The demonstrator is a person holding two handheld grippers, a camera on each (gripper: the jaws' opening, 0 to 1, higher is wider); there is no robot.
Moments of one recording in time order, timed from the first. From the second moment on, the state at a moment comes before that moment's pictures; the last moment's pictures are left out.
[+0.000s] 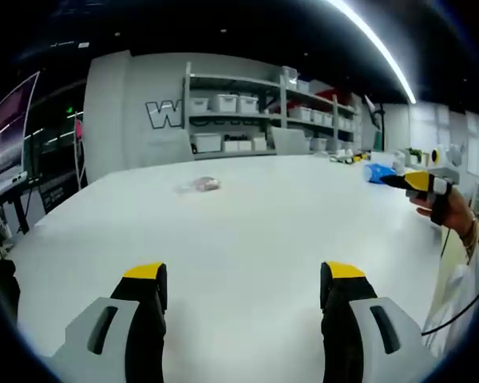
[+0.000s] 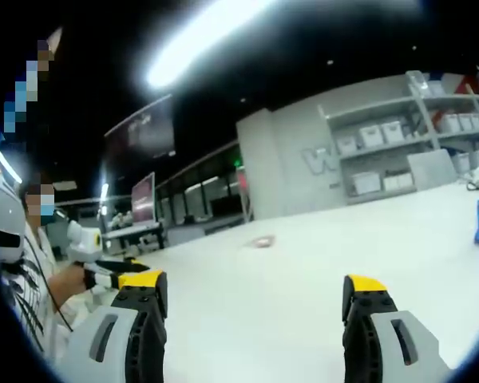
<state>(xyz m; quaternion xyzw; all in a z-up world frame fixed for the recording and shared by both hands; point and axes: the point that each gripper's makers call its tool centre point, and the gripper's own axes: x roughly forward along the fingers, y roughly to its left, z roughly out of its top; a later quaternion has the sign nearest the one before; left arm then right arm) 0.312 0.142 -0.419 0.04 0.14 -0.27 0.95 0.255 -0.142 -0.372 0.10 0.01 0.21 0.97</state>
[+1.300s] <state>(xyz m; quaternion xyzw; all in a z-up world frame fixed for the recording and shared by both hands) 0.311 0.147 -0.415 0.04 0.13 -0.27 0.95 0.255 -0.145 -0.377 0.09 0.02 0.20 0.98</state>
